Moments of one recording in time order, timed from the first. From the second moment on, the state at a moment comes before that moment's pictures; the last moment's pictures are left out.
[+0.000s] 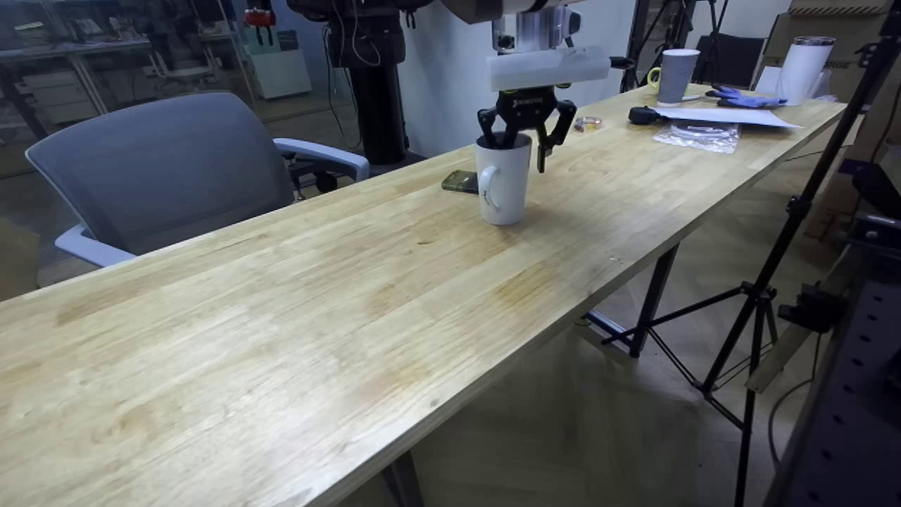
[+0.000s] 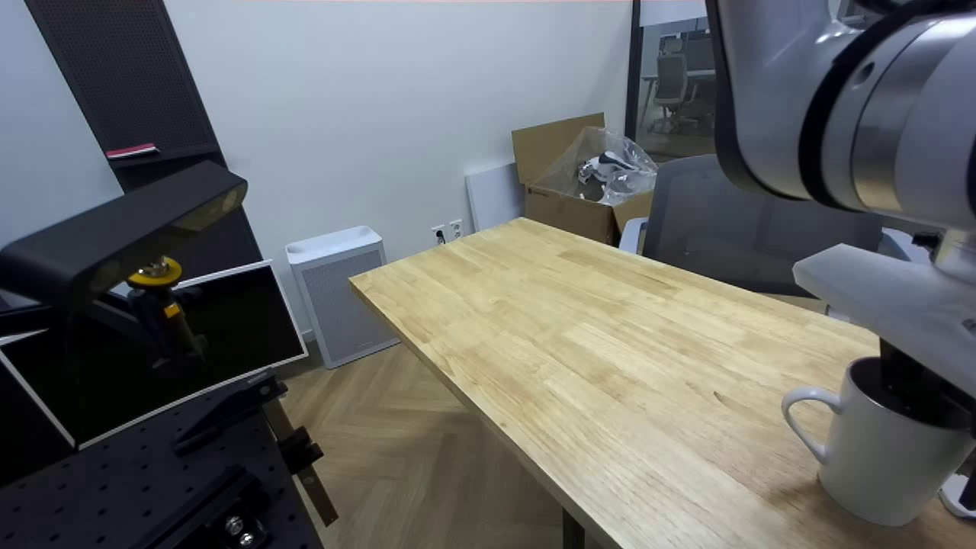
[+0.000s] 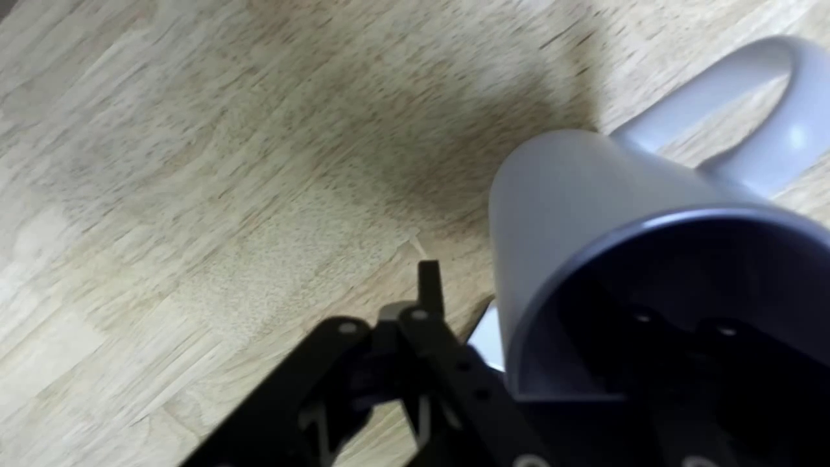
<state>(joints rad) -0.13 0.67 -0.24 -2.03 0.17 2.75 0.24</state>
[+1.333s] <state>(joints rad) 0.00 0.64 -0.35 -2.01 0.10 2.77 0.34</state>
